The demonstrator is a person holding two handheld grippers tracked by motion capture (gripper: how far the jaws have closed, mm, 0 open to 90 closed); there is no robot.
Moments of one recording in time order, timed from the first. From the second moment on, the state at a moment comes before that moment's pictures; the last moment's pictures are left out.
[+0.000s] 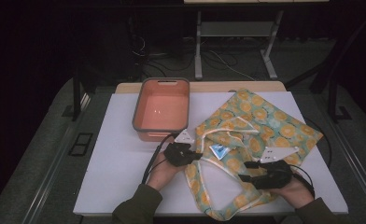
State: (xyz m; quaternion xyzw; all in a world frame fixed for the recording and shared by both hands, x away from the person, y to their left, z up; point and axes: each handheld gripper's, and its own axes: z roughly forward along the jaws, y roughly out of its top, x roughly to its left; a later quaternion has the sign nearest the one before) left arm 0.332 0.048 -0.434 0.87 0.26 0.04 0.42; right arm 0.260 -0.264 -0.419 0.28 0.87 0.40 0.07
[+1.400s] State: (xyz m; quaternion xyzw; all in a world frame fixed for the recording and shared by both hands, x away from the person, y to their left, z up) left arm 0.316 0.057 -0.343 0.79 0.23 0.10 0.56; right arm 0.281 -0.272 -0.356 0.26 0.81 0.49 0.19
